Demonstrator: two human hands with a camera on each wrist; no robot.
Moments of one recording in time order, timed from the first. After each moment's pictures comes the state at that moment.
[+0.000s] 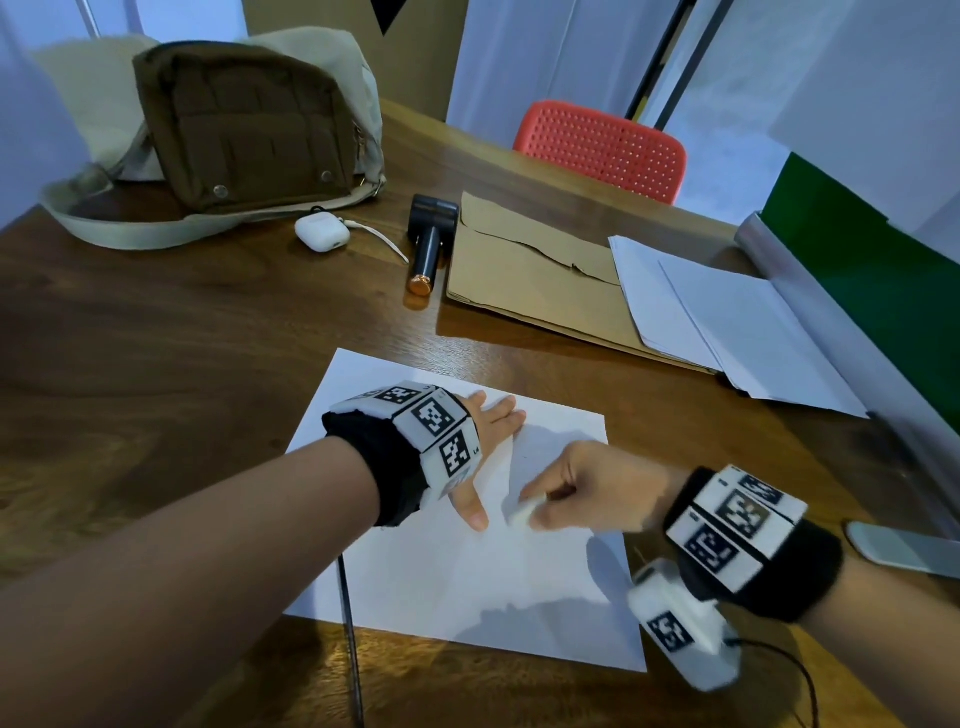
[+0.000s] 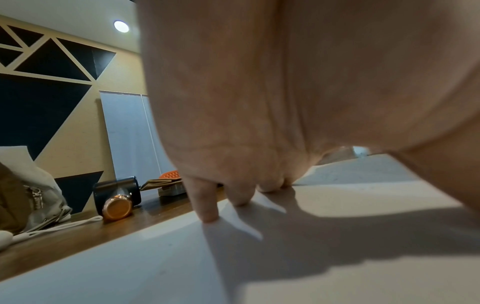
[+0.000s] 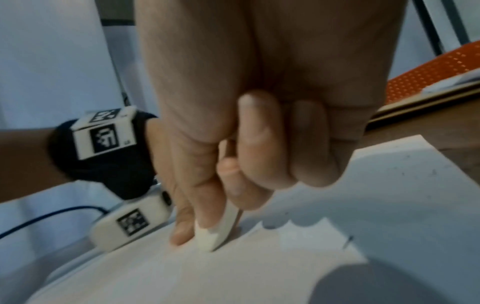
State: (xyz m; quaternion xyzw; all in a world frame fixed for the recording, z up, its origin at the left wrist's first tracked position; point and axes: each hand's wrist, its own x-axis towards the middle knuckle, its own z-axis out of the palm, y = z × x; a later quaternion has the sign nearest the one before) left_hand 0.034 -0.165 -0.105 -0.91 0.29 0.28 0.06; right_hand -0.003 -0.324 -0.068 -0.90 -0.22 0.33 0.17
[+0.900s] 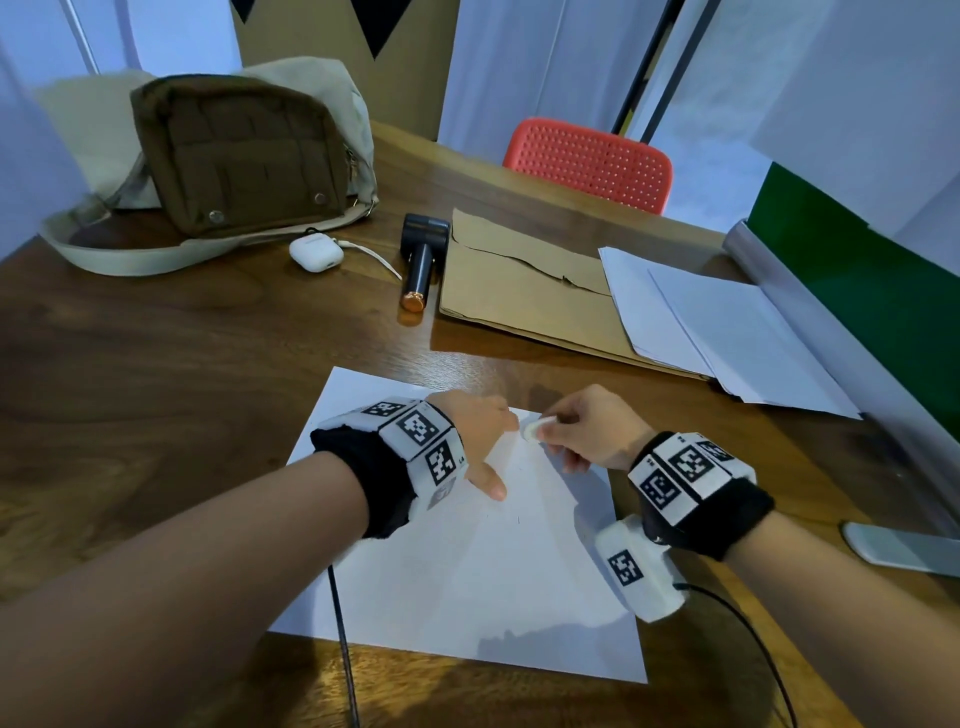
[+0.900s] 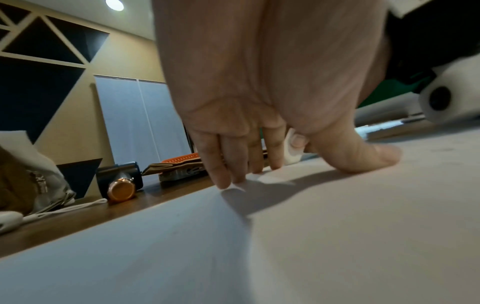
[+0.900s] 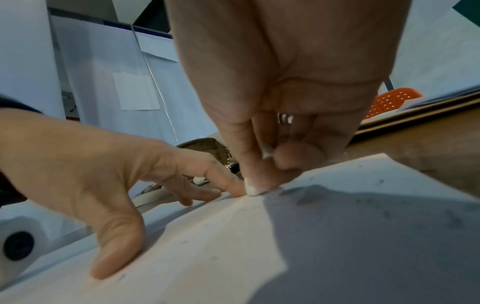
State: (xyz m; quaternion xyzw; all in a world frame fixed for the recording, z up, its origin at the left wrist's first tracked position) left_hand 0.032 -0.169 -0.085 -0.94 0.29 0.20 -0.01; right_hand 0.042 -0.332 -0.077 -0.95 -0.04 0.18 0.25
